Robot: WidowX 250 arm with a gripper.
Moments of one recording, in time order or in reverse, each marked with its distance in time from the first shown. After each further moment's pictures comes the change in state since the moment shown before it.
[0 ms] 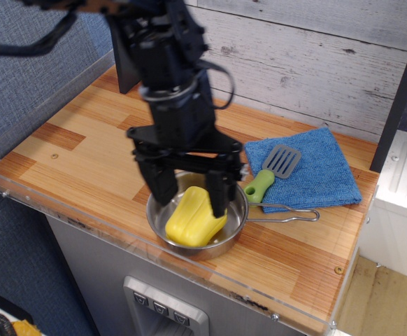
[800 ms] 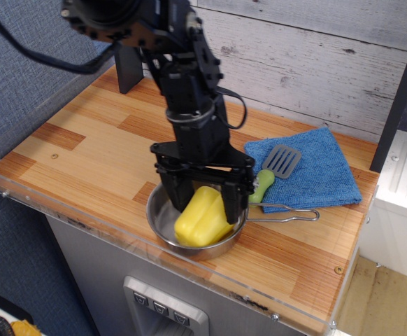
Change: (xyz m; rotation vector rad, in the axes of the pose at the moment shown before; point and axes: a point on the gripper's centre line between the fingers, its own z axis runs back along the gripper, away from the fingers) arm 0.027 0.000 -0.041 0.018 0.031 -0.026
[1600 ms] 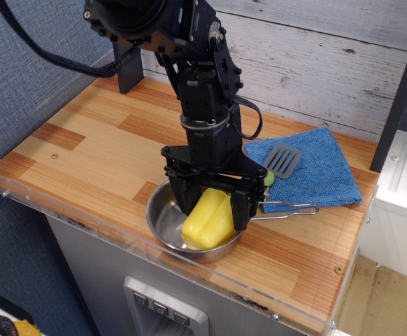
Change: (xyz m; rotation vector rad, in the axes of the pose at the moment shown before) arm 0.000 -0.006 -0.004 0.033 0.003 -0.022
